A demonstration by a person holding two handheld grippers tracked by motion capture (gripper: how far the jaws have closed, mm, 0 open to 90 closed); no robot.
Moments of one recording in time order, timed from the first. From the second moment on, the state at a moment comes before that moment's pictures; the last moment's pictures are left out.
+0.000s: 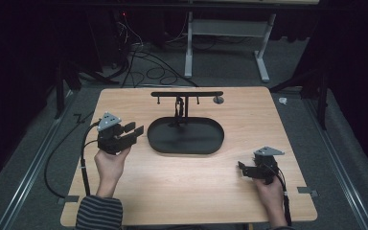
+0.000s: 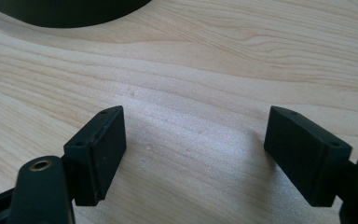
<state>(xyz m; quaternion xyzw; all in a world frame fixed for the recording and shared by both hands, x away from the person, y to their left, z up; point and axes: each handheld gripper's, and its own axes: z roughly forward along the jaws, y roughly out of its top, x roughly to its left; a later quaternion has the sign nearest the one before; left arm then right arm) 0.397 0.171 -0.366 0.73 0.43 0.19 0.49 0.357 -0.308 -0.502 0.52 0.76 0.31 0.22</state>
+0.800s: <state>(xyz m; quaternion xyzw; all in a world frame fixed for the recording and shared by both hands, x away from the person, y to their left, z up) 0.386 0.186 -0.374 0.72 0.44 0.19 0.49 0.357 -0.308 -0.502 0.52 0.76 0.31 0.22</state>
